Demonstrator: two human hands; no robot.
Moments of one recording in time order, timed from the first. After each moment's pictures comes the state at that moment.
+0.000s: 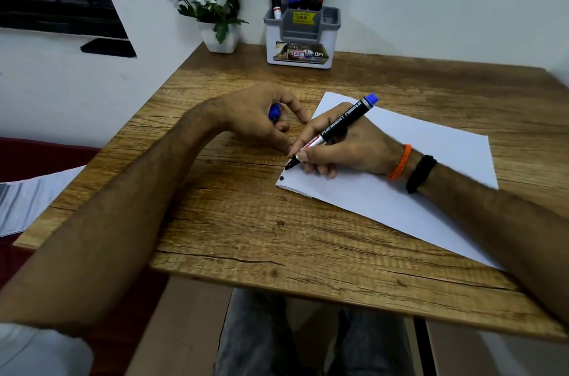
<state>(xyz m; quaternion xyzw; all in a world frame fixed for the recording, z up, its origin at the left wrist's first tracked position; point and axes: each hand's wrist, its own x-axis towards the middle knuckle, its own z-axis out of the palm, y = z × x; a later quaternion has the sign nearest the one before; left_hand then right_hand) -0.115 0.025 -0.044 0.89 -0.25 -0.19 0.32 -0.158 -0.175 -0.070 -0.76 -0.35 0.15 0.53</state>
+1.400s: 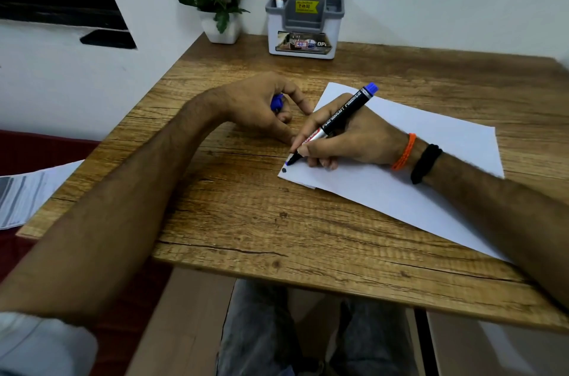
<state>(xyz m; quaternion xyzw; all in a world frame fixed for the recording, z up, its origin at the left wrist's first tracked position) -0.115 0.025 -0.045 0.90 -0.25 -0.19 0.31 -0.158 -0.173 -0.069 -0.77 -0.34 0.17 0.52</state>
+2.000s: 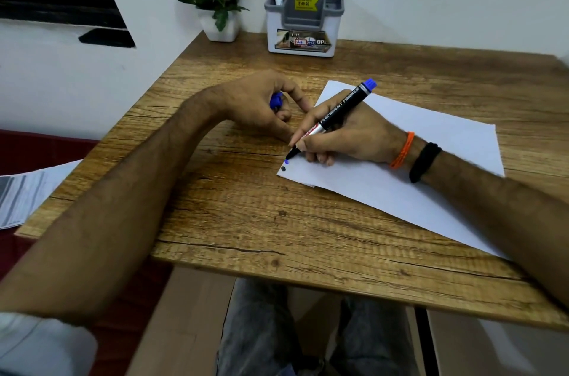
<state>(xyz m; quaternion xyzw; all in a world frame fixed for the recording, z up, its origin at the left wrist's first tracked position) -0.117 0.025 -0.044 0.90 -0.25 -0.20 0.31 -0.156 -0.172 -0.071 -0.77 -0.32 0.16 0.53</state>
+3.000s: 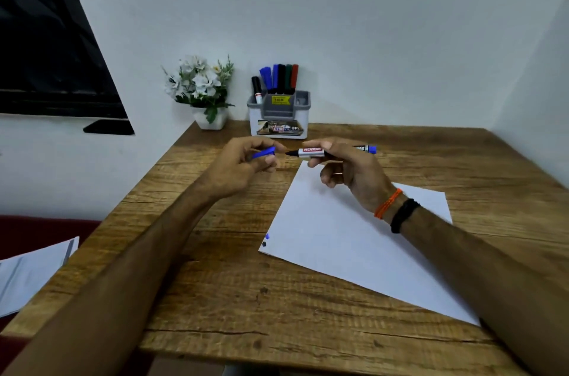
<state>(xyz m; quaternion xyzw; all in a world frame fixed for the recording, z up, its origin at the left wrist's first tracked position) -0.121 0.016 -0.043 0.83 -0.23 0.04 0.51 -0.137 -0.207 -0.050 -0.67 -0.16 0.02 0.72</state>
